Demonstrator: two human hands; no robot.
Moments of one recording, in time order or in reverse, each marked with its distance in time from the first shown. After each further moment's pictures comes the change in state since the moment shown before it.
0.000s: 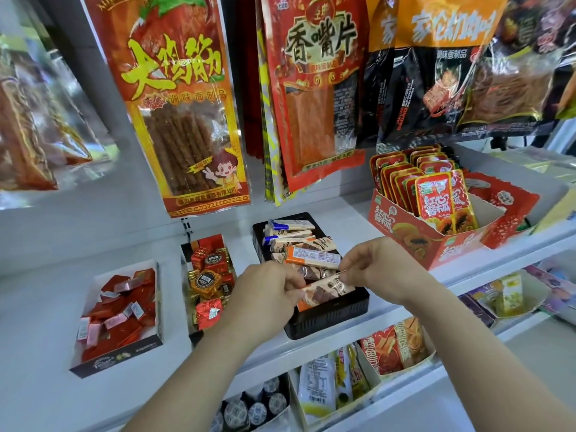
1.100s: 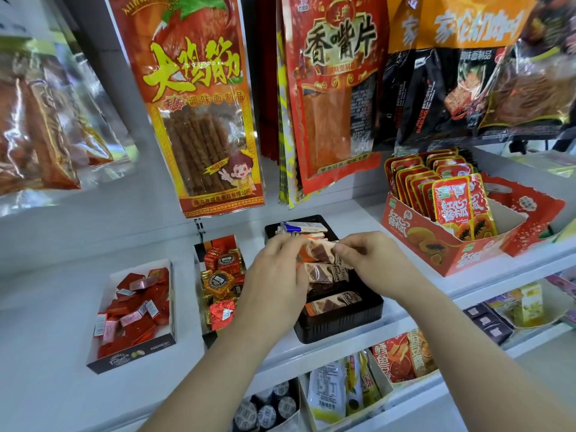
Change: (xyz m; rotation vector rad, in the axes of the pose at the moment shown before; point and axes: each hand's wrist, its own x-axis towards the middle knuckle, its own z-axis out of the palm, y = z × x) left_hand 0.007 -0.002 0.002 0.047 0.314 0.171; right_hand 0.021 -0.008 0.018 -0.088 0.086 -0.236
